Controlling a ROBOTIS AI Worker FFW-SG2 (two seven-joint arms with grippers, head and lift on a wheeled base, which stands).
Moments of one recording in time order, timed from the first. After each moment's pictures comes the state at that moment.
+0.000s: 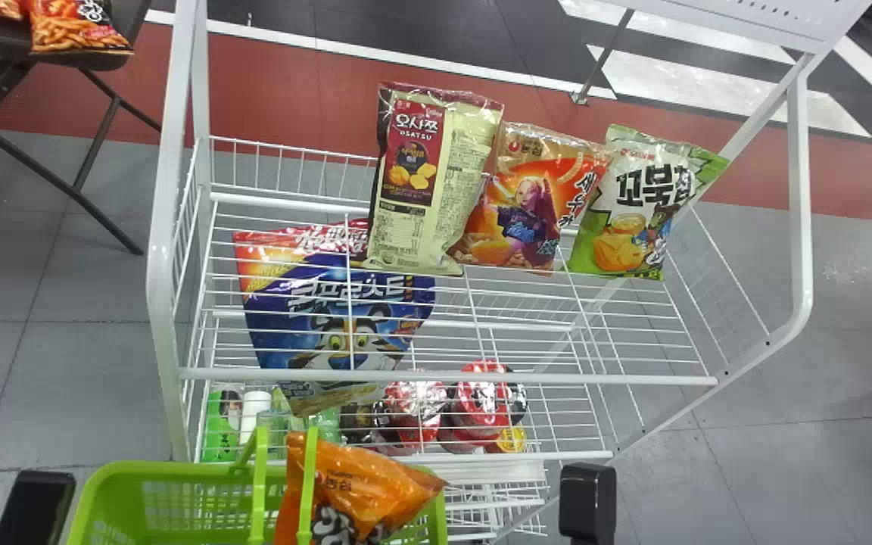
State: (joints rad) left arm 0.48 0.12 0.01 -2.23 0.66 1.57 -0.85; right arm 0.87 0.00 -0.16 -2.47 -0.32 1.05 0.54
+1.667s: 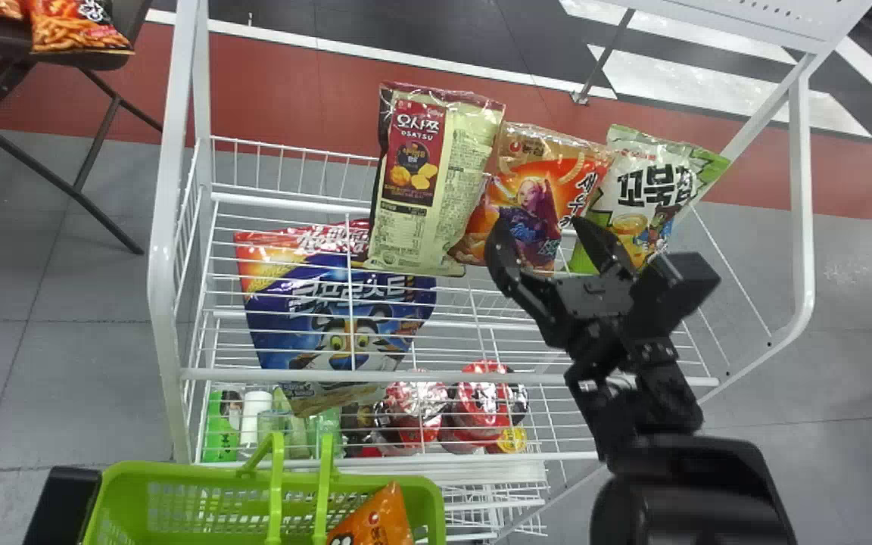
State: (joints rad) left arm 0.45 0.11 -0.04 -2.20 0.65 1.57 -0.82; right arm 0.30 0.00 -0.25 -1.98 -0.03 0.14 0.27
